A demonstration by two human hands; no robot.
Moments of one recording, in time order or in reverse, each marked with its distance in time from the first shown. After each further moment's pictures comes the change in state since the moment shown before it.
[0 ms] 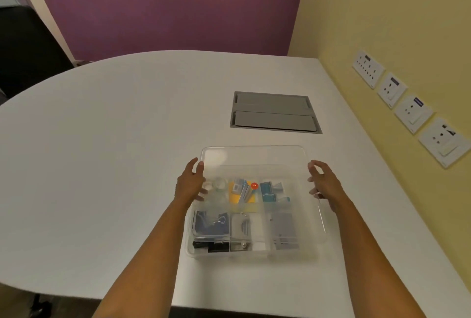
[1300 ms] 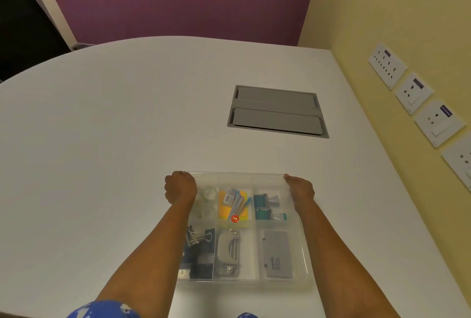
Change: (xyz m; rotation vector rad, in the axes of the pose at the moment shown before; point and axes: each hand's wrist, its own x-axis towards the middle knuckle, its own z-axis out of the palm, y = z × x) left_hand 0.082 -0.021 0.049 0.194 0.421 -0.236; right_hand 0.083 0.006 0.067 0.067 0.074 0.230
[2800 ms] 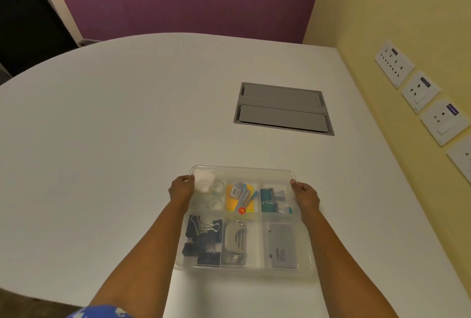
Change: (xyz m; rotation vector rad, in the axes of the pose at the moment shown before) left_hand -0.006 -0.027 -0.026 -0.208 -0.256 -0.085; right_hand -0.021 0.034 -0.001 -0.008 -0.003 -0.082
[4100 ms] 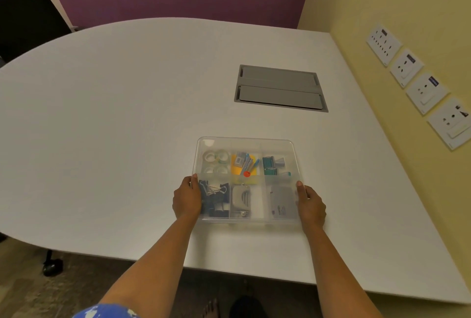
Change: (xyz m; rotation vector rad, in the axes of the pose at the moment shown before) left_hand -0.083 -0.081 -0.016 0.198 0.112 0.221; right_hand -0.091 0.083 -0.015 -0.190 0.185 -0.130
